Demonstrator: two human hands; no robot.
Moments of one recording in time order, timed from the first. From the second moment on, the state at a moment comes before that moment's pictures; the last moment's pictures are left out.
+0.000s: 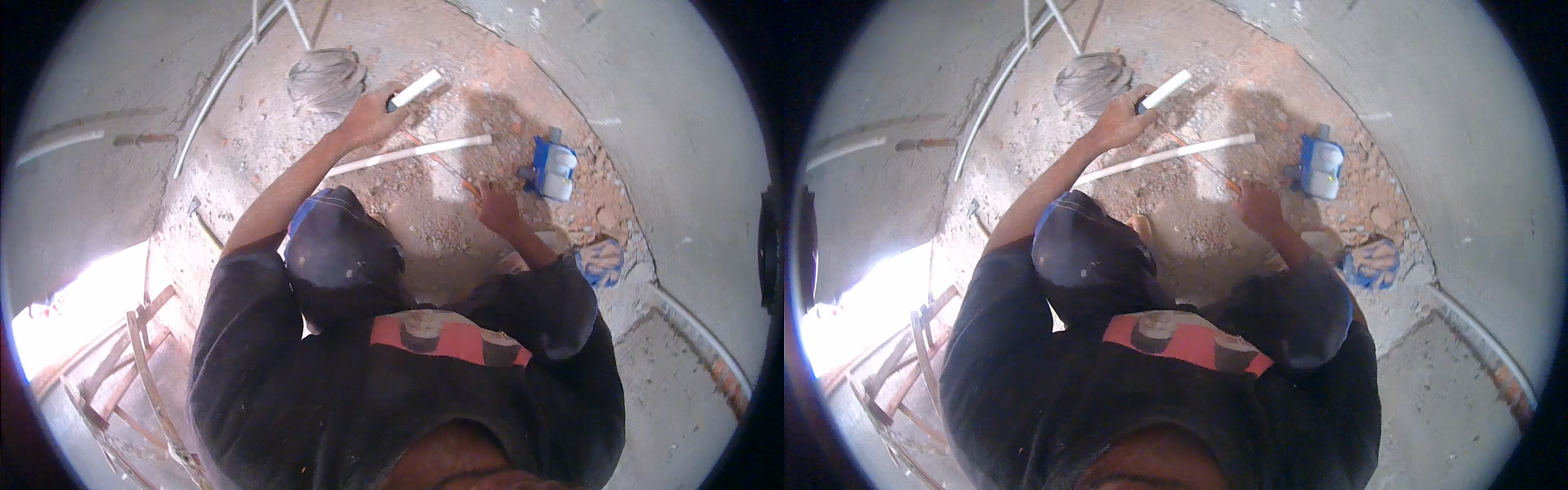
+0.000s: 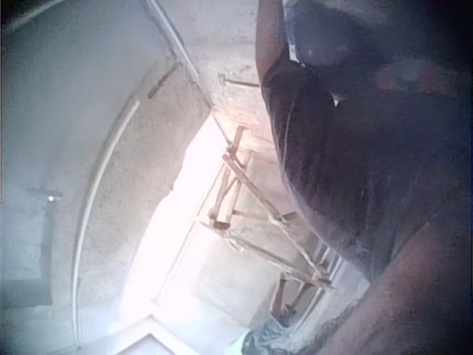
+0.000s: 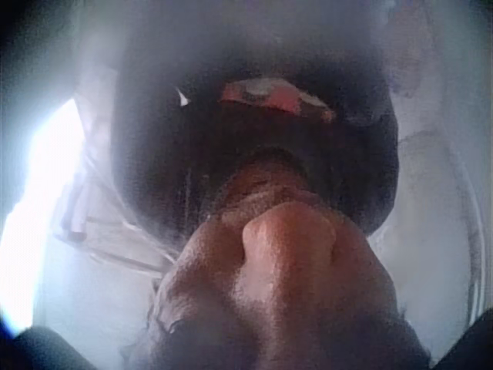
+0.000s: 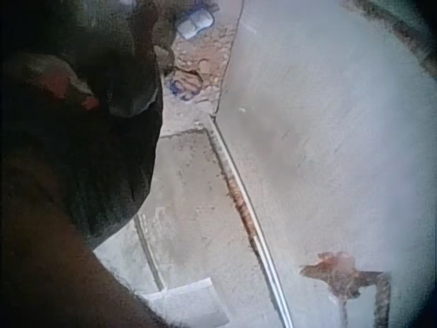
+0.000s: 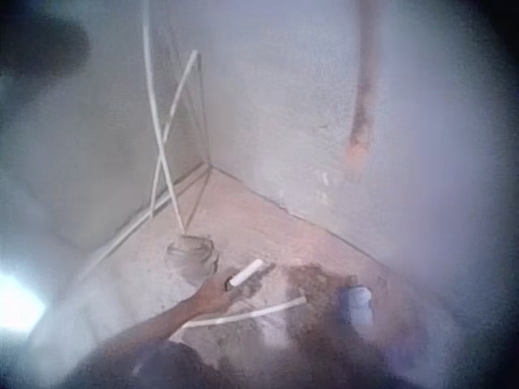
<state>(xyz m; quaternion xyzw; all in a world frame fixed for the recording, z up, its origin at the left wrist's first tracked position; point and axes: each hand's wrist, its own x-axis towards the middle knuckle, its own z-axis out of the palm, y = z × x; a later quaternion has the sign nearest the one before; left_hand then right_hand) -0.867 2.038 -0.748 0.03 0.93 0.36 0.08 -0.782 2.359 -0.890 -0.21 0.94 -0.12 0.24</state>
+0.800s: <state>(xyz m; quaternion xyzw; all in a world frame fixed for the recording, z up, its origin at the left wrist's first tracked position) -0.937 1.796 -0.833 -0.07 0.98 0.20 -0.04 -0.865 2.406 -0.750 -0.19 0.92 -0.28 0.19</state>
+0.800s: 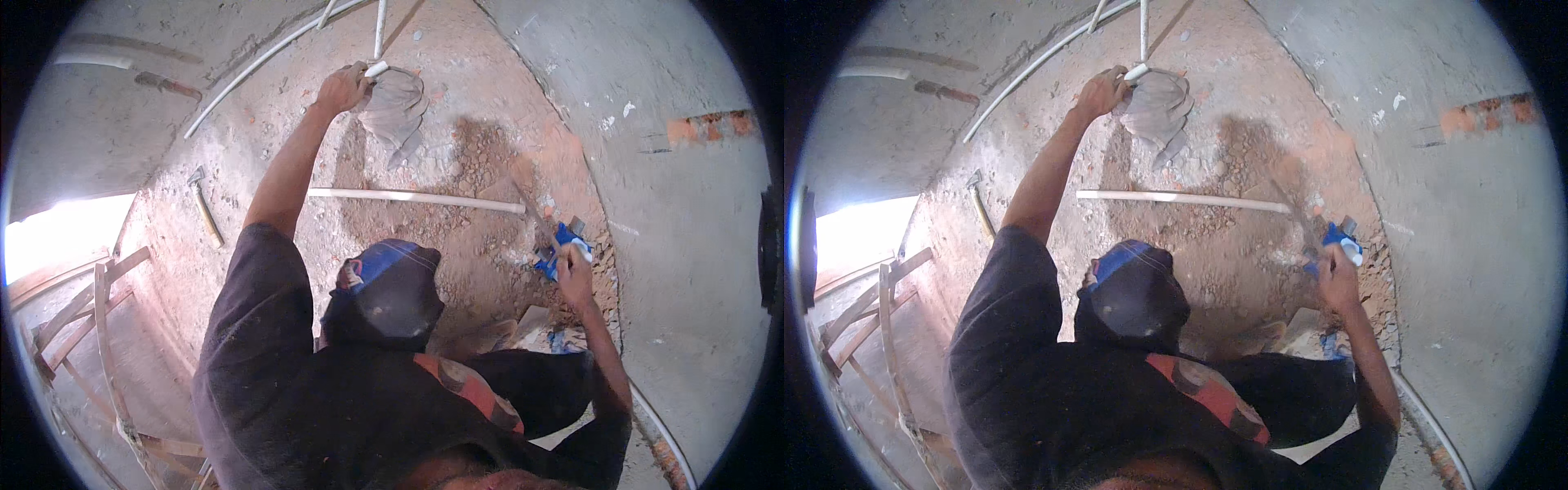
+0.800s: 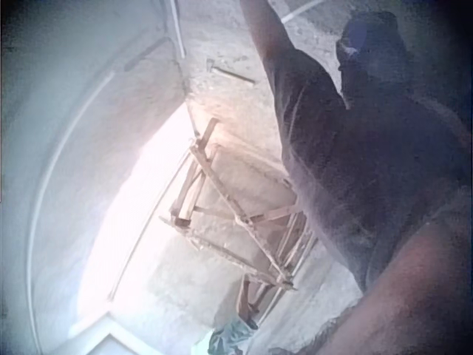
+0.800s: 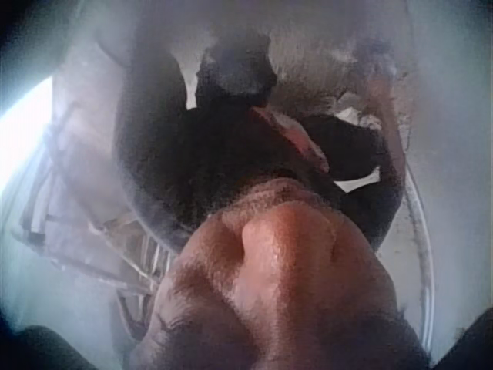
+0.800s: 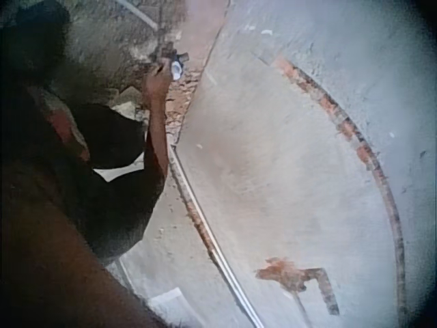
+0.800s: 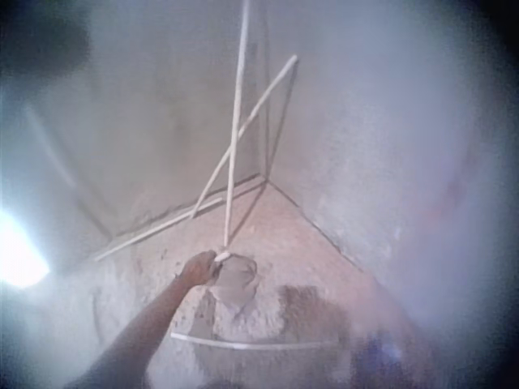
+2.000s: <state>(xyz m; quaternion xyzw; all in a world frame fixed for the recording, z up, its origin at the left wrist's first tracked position) -0.966 1.826 -0.845 -0.15 0.97 0.18 -0.11 -0.957 2.021 -0.856 -0.24 0.95 -0.21 0.02</state>
